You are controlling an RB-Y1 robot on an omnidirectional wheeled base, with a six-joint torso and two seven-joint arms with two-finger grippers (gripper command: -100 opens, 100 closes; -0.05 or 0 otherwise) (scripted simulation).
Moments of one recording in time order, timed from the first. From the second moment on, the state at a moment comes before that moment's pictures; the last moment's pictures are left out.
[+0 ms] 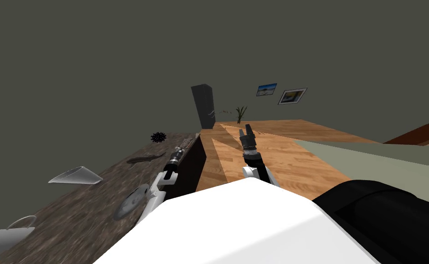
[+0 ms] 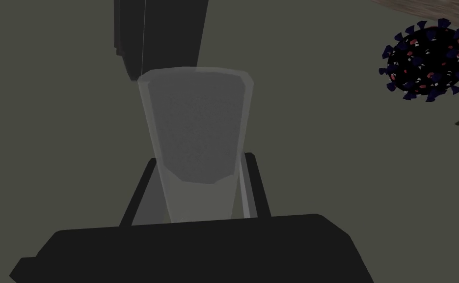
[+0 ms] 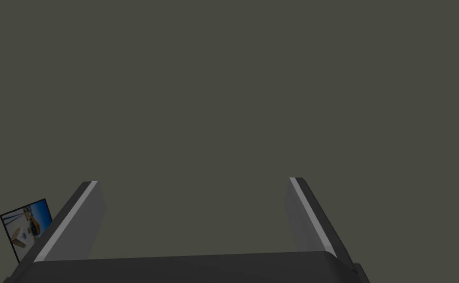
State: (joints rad) left arm 0.01 0.31 0.07 -1.45 -0.42 -0.12 -0.53; right arm 0.49 0.02 0.06 -2.28 0.09 -0.49 0.05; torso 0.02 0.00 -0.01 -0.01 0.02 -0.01
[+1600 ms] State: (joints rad) left arm -0.29 0.36 0.05 -1.21 -0.59 0.10 -0.53; right arm 0.49 0.02 0.06 -2.28 0.09 -0.49 0.05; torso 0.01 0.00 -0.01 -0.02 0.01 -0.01
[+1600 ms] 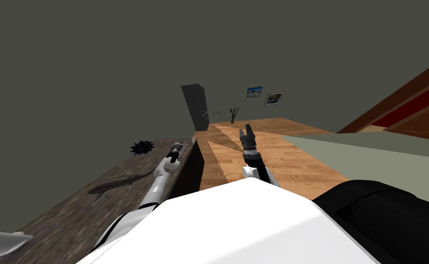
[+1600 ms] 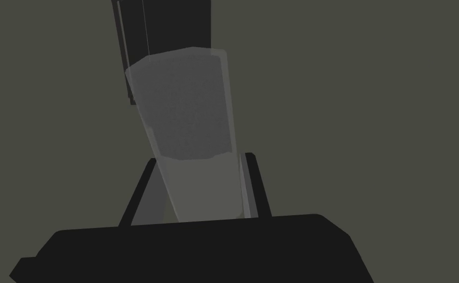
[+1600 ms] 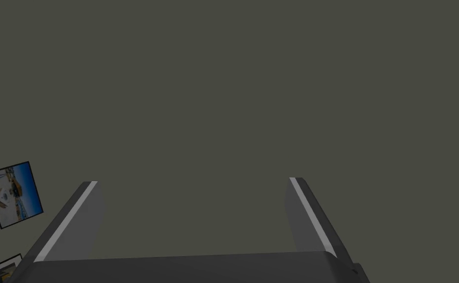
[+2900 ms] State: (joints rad) left arm -0.41 0.43 0.00 -1.20 -0.54 0.26 -0.53; right arm 0.49 0.02 0.06 -2.28 0.09 -0.49 0.05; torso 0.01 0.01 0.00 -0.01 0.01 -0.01
